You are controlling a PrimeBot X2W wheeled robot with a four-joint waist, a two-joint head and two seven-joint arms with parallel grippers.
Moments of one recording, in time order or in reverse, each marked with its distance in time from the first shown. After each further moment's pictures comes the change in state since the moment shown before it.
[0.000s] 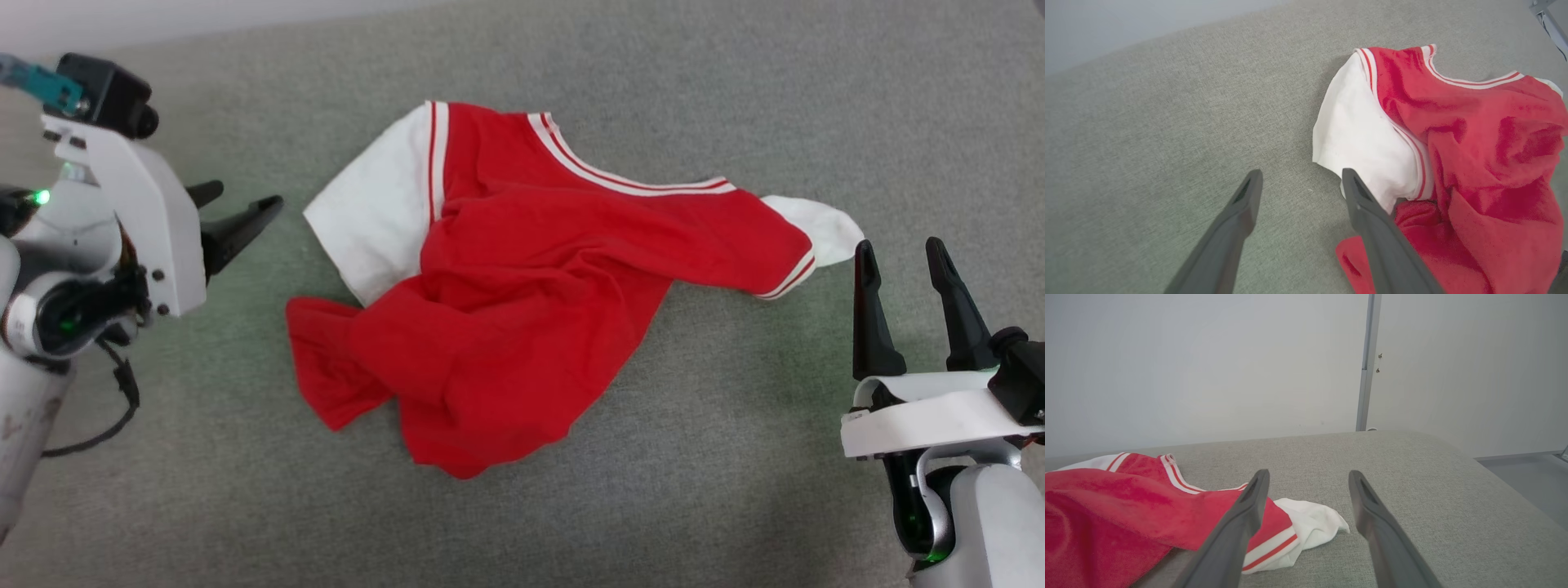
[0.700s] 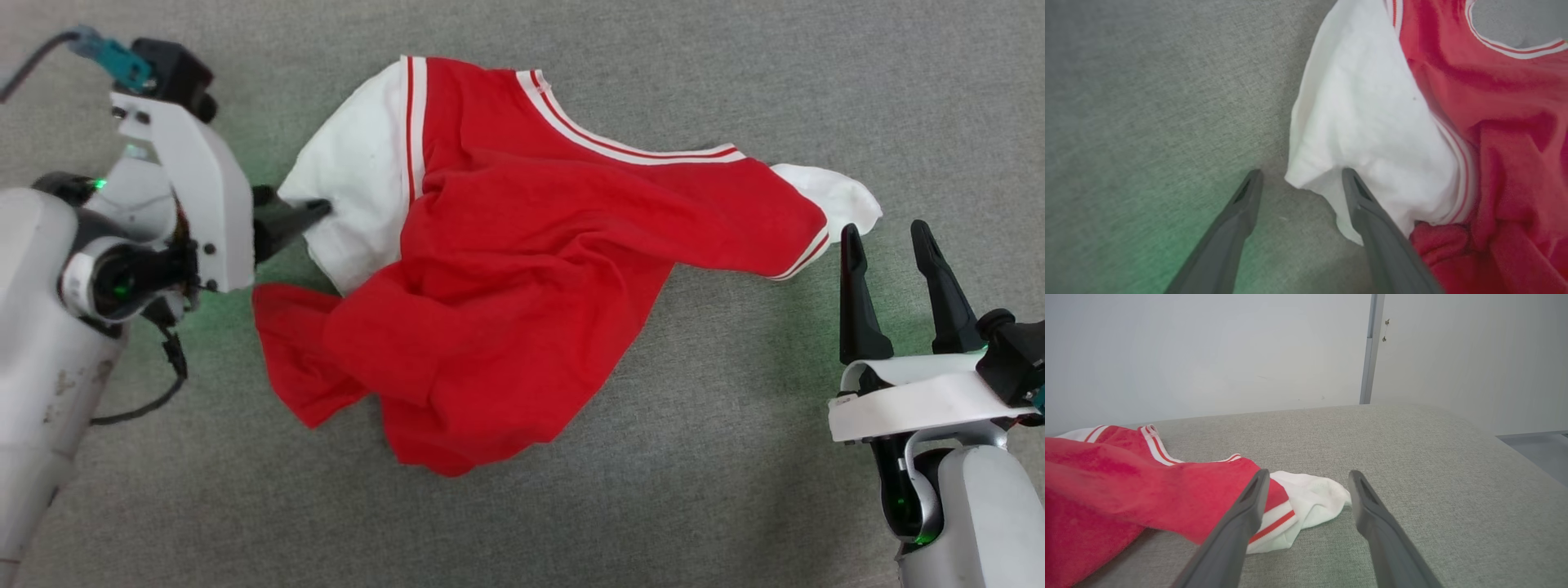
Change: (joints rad) left arm -0.115 -0.080 -0.102 0.133 -0.056 -0.001 0.081; right arm -0.044 0.004 0.022 0.035 0.014 0.000 -0.010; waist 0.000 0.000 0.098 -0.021
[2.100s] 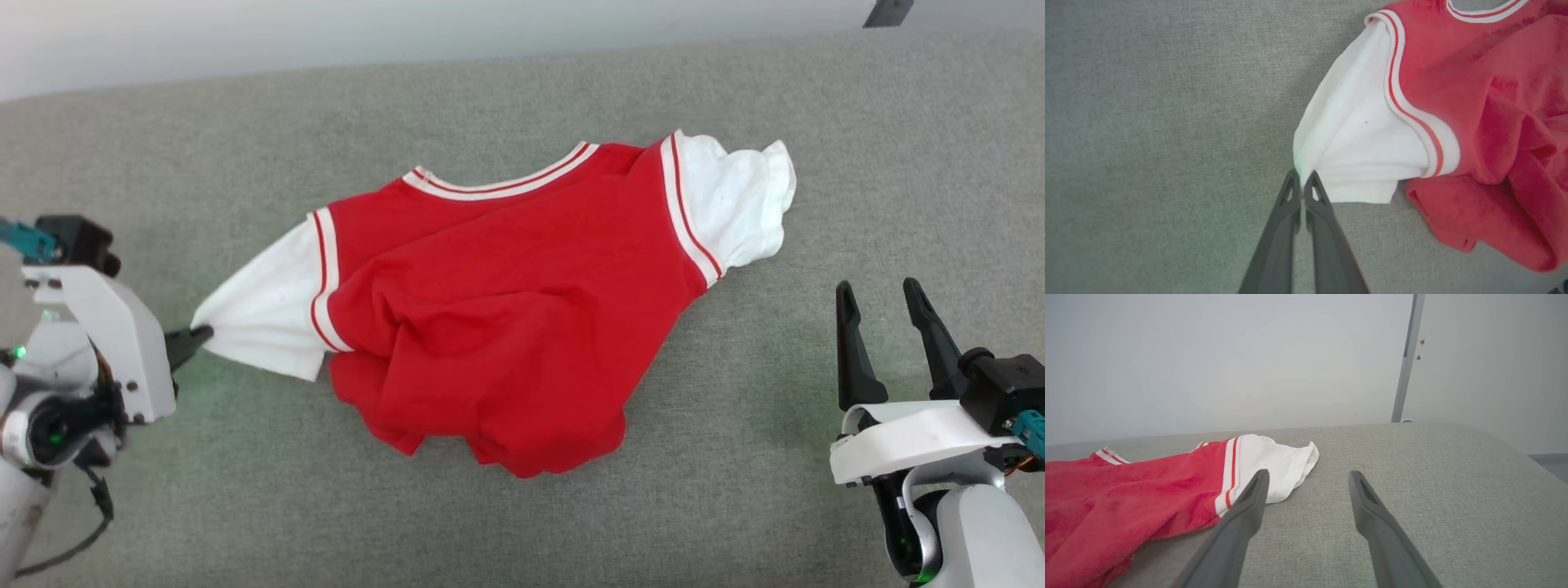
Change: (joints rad) left arm 0.299 0.144 0.056 -0.004 -0.065 0.059 -0.178; right arm 0.068 0.001 -0.028 0.035 -0.044 0.000 0.045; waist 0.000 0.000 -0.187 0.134
